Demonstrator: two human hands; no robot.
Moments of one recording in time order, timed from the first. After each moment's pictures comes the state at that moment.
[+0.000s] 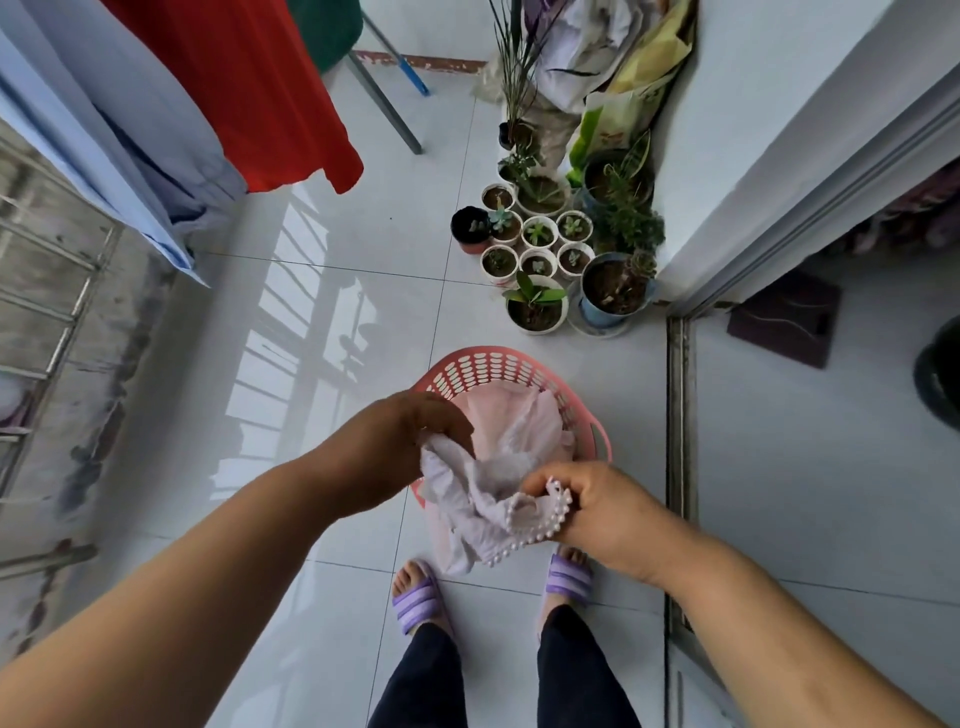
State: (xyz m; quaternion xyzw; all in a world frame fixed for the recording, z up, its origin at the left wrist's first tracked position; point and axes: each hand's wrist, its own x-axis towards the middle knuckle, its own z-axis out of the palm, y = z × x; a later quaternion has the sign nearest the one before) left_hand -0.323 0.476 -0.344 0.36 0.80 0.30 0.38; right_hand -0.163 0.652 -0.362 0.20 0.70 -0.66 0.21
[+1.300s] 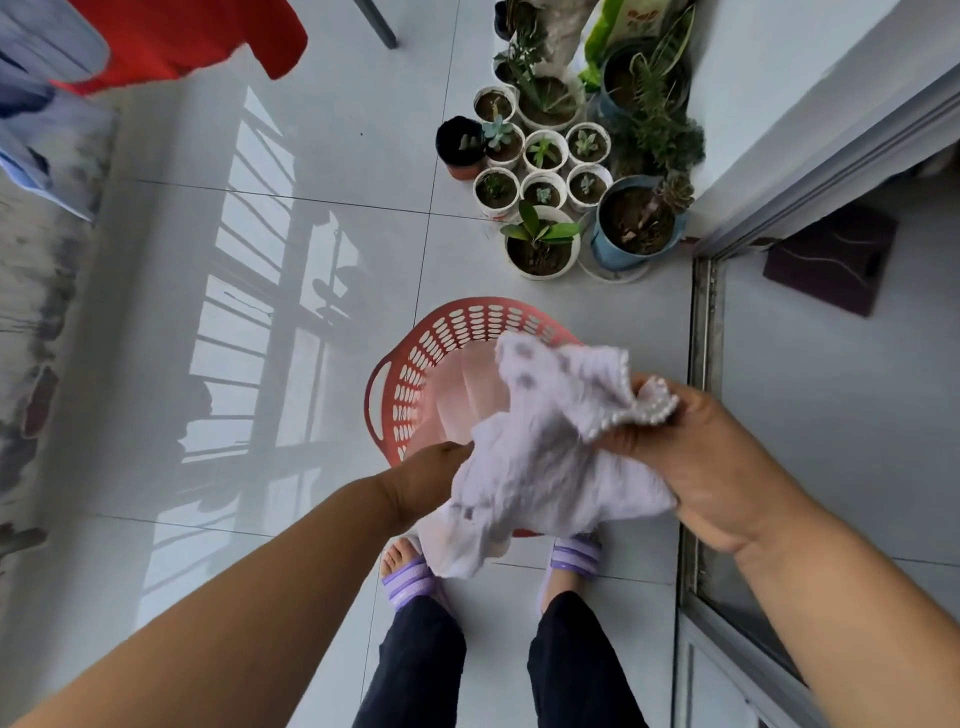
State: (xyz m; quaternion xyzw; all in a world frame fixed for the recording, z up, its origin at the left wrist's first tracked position) left_hand -0.307 0.505 -0.507 0.06 0.70 0.40 0.59; right_hand -0.201 0.696 -0.442 0.32 0.52 -0.79 0.08
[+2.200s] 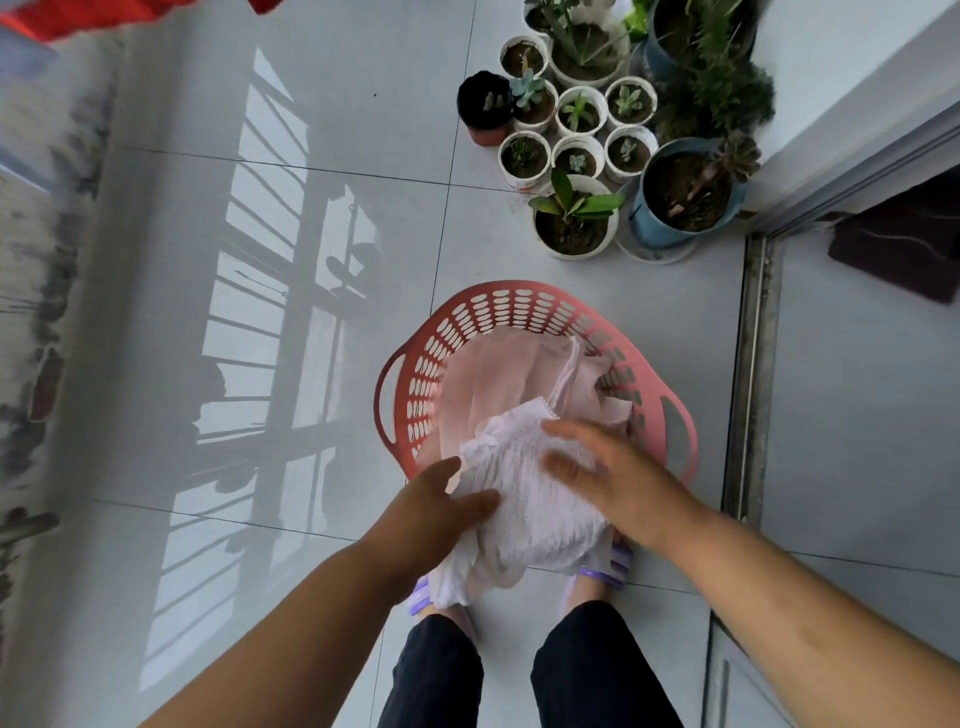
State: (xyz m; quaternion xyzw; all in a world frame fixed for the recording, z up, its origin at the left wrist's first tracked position) left_hand -0.295 0.473 -0.574 -0.13 0.71 0.38 0.57; right_hand -0.211 0.672 -0.582 0.23 0.76 -0.54 0.29
